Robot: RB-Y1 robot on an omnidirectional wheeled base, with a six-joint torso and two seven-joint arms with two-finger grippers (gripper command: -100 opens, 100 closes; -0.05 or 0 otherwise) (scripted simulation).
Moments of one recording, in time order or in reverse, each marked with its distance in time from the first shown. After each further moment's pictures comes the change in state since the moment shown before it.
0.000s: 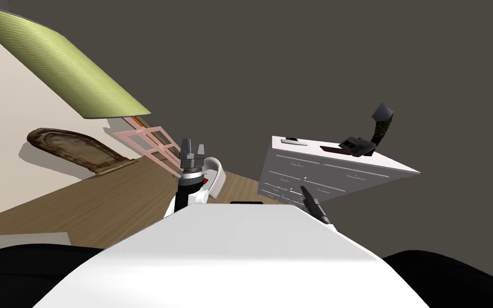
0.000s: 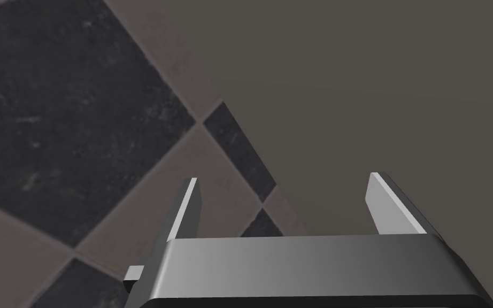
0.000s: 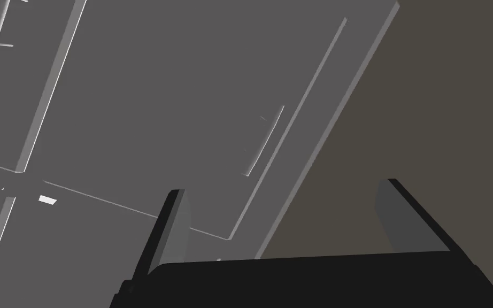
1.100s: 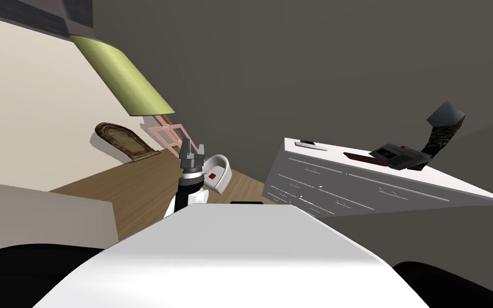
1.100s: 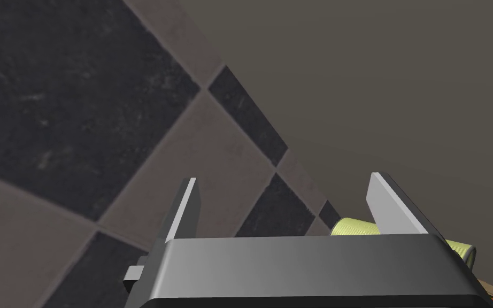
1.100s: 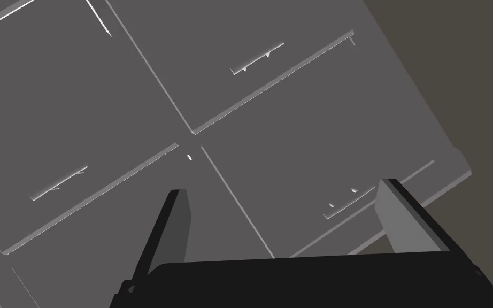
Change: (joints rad) left arm 0.000 0.000 0.000 0.000 0.000 0.000 0.000; right arm 0.341 -0.188 -0.145 0.286 0.063 -0.136 0.170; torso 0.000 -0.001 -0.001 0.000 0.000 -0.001
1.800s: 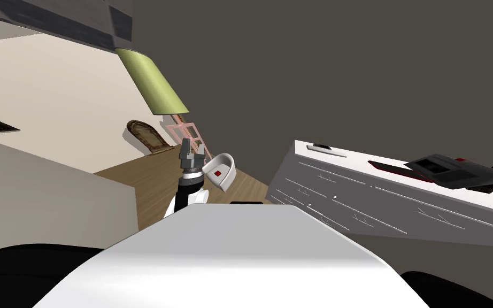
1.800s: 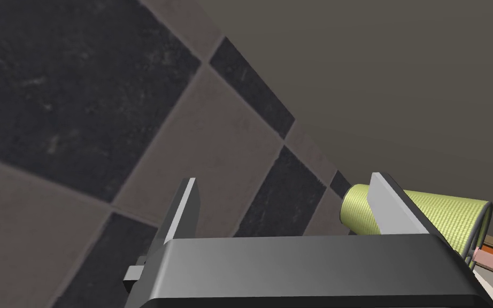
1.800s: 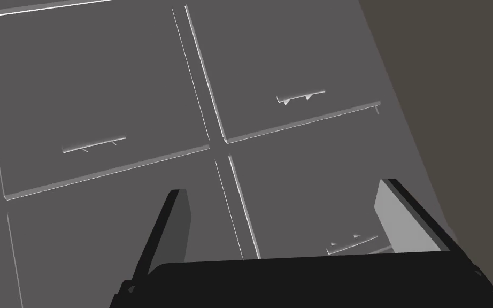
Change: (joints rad) left arm 0.000 0.000 0.000 0.000 0.000 0.000 0.000; right arm 0.169 -0.131 -0.108 0.182 0.033 -0.092 0.076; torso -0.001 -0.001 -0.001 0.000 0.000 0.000
